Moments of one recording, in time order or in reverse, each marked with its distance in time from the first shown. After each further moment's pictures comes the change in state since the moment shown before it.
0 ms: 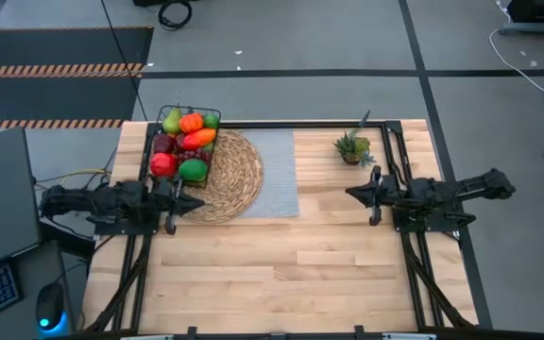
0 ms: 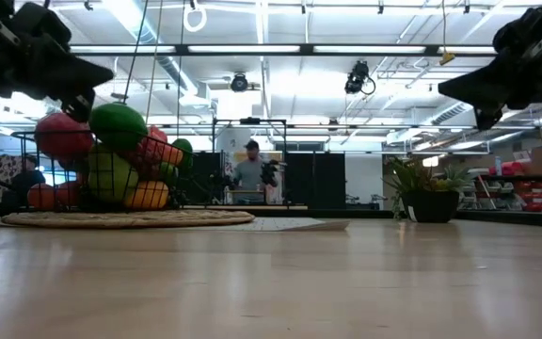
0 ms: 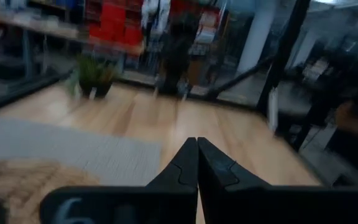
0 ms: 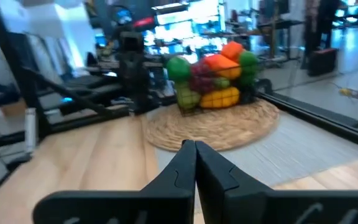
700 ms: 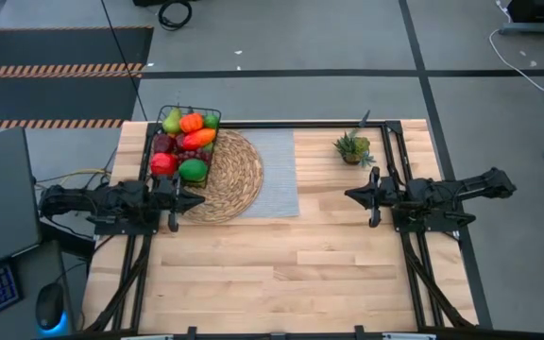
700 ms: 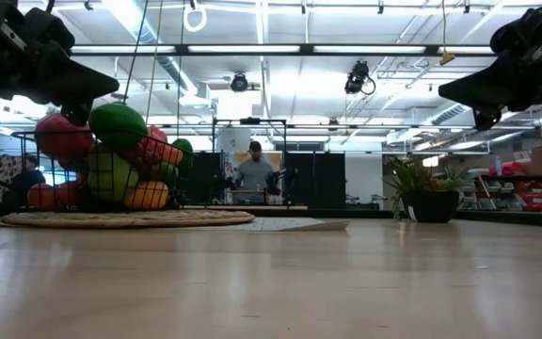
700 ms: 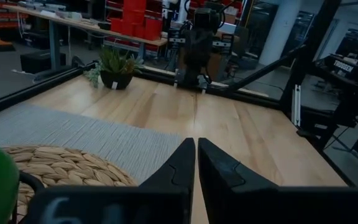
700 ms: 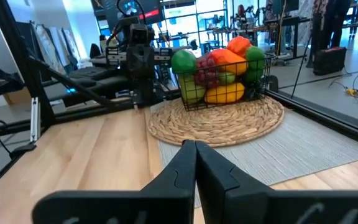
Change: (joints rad) left arm 0.001 0.021 0.023 -0.055 -0.082 0.000; right arm 0.007 0.021 0.001 0.004 -0.024 -0.022
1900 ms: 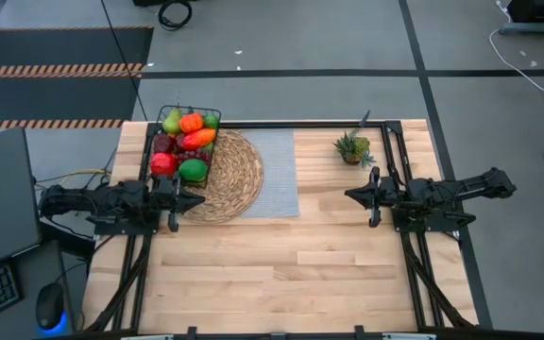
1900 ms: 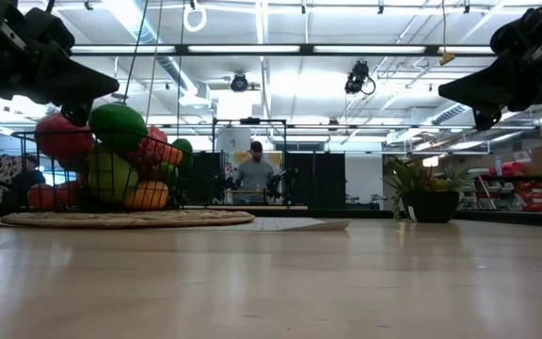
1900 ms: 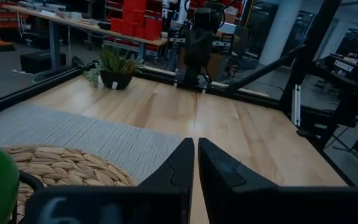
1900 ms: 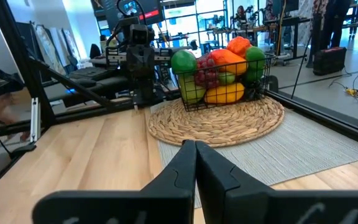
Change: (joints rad) left arm 0.000 0.000 0.000 0.000 0.000 0.001; right arm 0.000 0.000 0.000 0.002 0.000 0.000
